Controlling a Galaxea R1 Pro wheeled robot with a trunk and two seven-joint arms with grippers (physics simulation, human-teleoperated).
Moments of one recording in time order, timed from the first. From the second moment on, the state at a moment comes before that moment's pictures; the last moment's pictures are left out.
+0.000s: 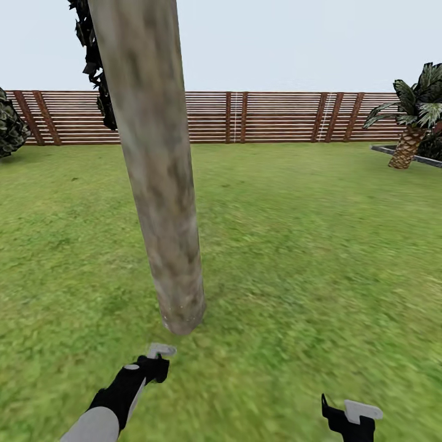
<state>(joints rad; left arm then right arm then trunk) -0.60 -0.10 0.44 -0.43 -0.60 0.15 -0.21 -0.39 -0.12 -0.17 -0.17 0.01 -0.58 -0.10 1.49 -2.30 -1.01</state>
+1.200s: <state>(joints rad) -0.62 -0.11 0.31 -0.57 -0.57 0.22 -0.25 -0.39 -0.12 -0.17 -0.17 0.01 -0.58 -0.10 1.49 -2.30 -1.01</state>
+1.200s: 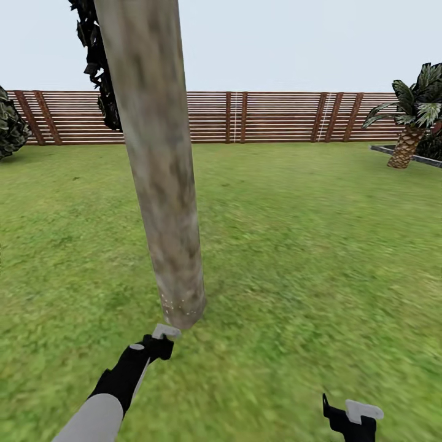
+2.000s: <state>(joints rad) -0.60 -0.09 0.36 -0.75 -0.52 0.32 -0.26 -0.39 -0.13 -0.17 -0.17 0.01 -0.58 -0.10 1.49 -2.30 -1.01</state>
